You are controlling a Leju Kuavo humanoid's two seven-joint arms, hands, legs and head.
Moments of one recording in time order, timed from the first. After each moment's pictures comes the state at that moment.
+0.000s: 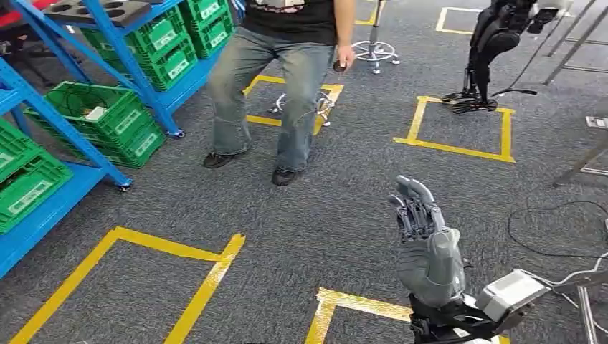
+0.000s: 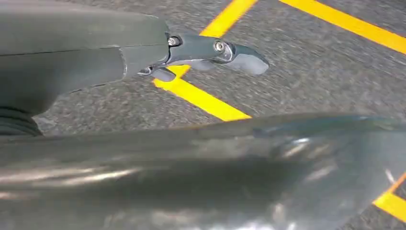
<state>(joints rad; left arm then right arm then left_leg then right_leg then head) 0.04 -0.26 1.04 -0.51 -0.91 0.05 -0.48 0.18 -0.05 0.37 -1.95 0.22 -0.20 -0.39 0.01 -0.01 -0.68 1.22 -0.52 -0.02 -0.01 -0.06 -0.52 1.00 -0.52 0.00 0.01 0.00</state>
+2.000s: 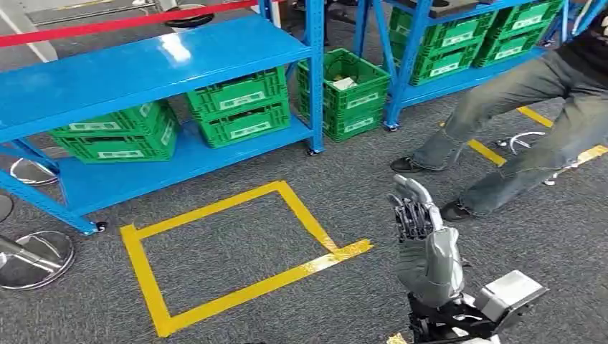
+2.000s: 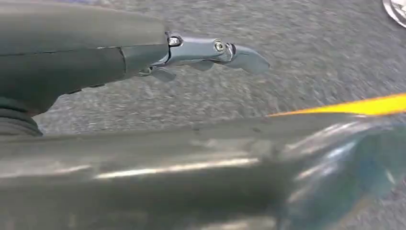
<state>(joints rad) 0.04 -0.27 1.06 -0.52 -0.92 0.04 -0.48 0.18 -0.05 0.37 -1.95 0.22 -0.20 -0.39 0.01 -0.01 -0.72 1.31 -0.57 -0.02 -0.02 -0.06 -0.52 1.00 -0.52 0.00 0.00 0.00</state>
